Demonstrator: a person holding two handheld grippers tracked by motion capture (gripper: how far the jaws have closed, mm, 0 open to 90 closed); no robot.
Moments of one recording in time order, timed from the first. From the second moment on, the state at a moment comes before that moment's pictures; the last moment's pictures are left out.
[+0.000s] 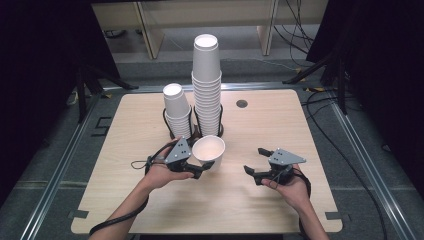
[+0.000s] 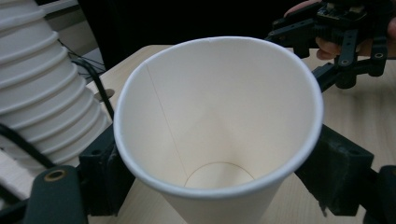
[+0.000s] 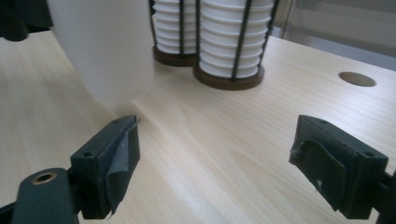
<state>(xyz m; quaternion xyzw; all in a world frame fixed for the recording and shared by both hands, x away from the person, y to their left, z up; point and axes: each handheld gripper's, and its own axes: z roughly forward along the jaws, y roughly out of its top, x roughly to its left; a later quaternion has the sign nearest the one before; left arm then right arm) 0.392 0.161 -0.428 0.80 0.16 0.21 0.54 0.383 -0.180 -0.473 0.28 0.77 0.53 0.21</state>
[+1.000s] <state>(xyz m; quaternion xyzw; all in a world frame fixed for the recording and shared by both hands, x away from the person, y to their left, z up) 0.369 0.264 -0.428 0.75 0.28 0.29 0.53 0.383 -0.196 -0.479 0.33 0.74 0.54 0.23</state>
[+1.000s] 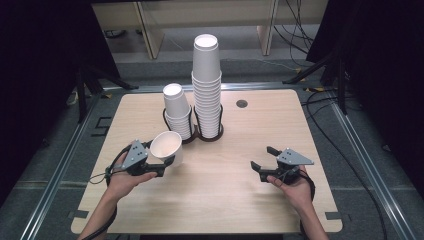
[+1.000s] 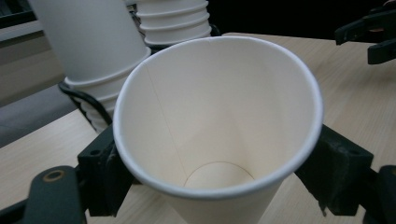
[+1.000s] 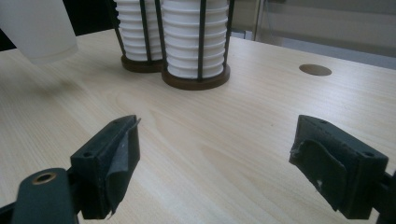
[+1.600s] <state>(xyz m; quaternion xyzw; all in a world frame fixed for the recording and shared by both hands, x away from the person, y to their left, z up) 0.361 0.295 -0.435 0.73 0.32 0.32 0.51 0.386 -0.202 -0.480 0.36 0.73 0.54 0.22</state>
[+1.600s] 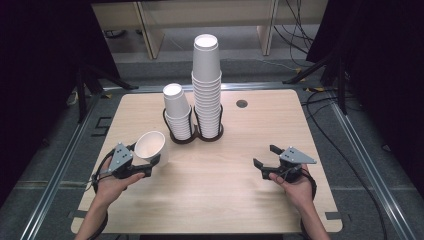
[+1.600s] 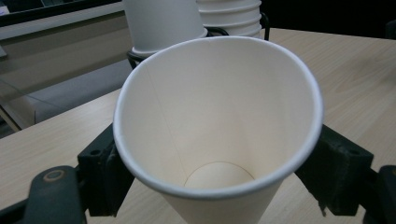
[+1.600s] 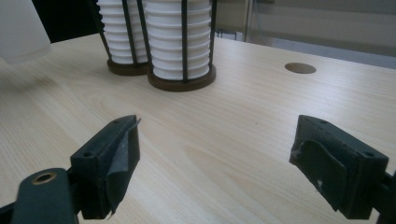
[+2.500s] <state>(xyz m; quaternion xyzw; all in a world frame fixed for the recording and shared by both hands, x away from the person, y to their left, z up) 0.351 0.311 -0.444 0.68 0.42 0.36 0.48 0.385 -0.200 -0.479 0.35 0.73 0.54 0.24</state>
